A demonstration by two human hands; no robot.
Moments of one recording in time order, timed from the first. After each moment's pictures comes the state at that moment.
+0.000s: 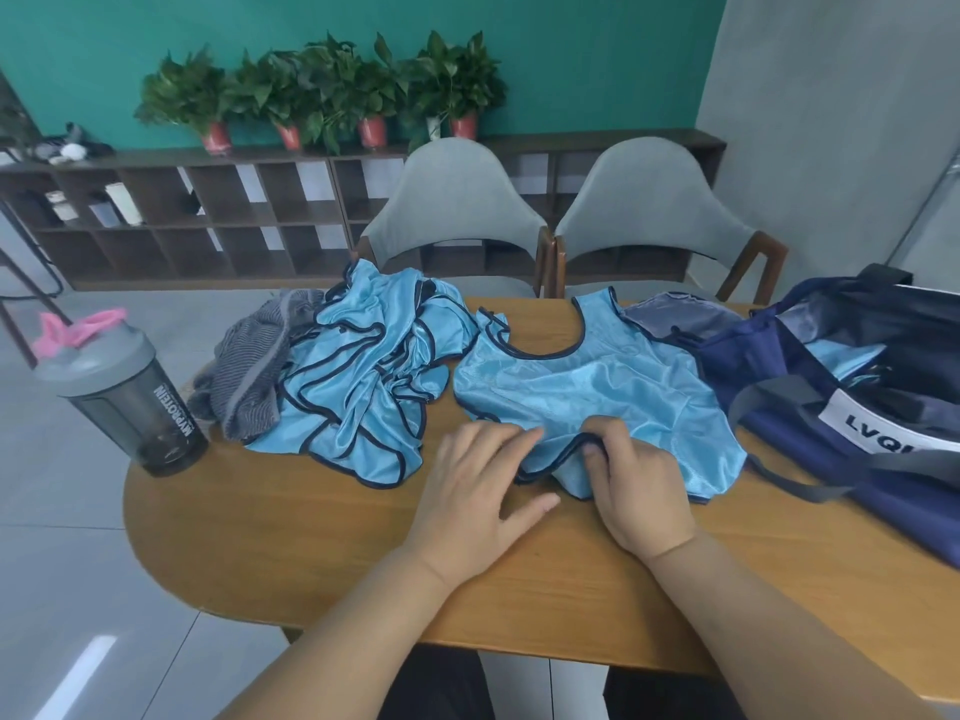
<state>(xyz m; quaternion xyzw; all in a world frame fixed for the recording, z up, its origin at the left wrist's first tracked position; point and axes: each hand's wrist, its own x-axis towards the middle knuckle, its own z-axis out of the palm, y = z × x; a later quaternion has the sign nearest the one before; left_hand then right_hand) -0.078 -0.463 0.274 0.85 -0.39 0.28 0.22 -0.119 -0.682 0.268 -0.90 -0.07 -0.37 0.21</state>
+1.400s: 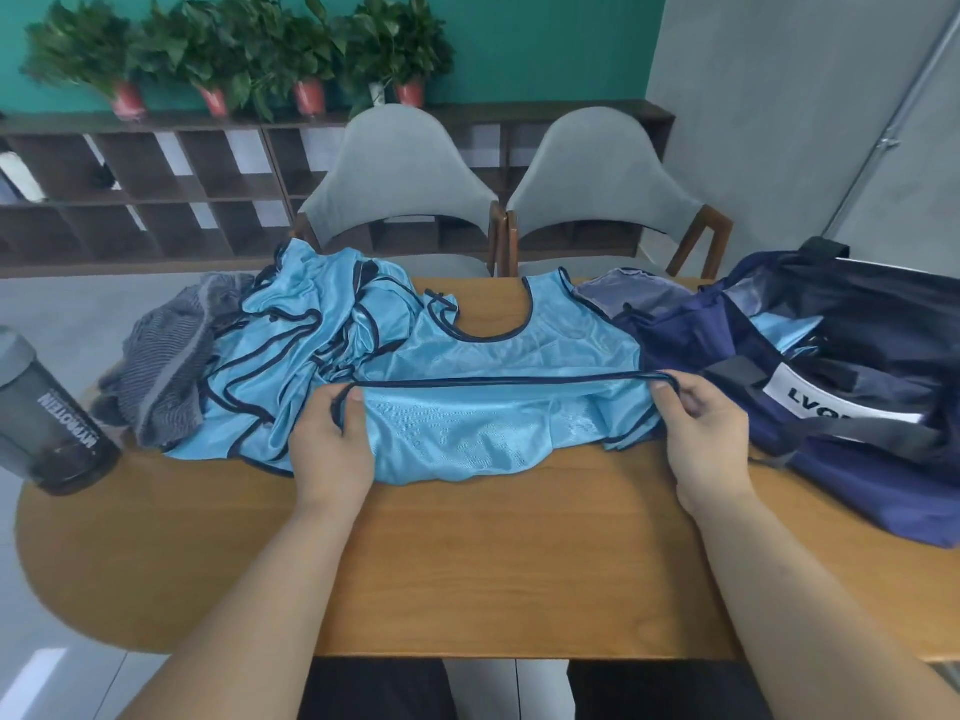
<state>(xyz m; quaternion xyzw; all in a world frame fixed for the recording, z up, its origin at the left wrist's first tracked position) -0.007 -0.426 0.267 0.83 -0.01 0.18 0.52 -0.118 -0.775 0.272 -0.65 0.21 -0.33 0.65</state>
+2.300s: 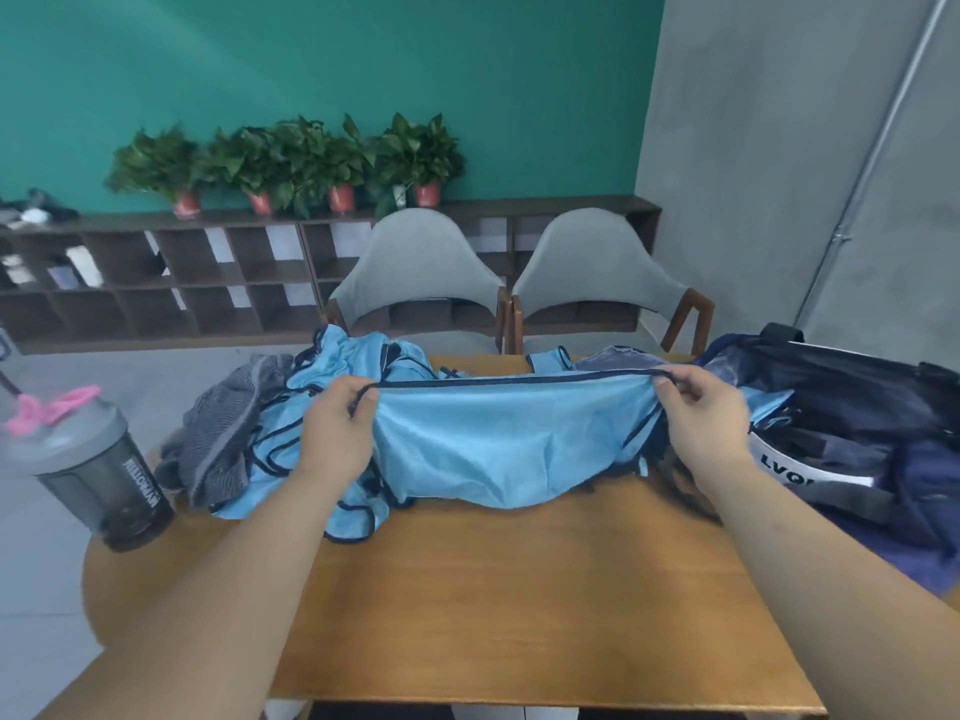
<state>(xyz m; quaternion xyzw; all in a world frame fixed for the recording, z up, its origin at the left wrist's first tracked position) 0.022 -0.415 0.367 0.86 -0.09 0.15 0.48 -0.107 -0.792 0.373 -0.78 0.22 -0.35 0.47</state>
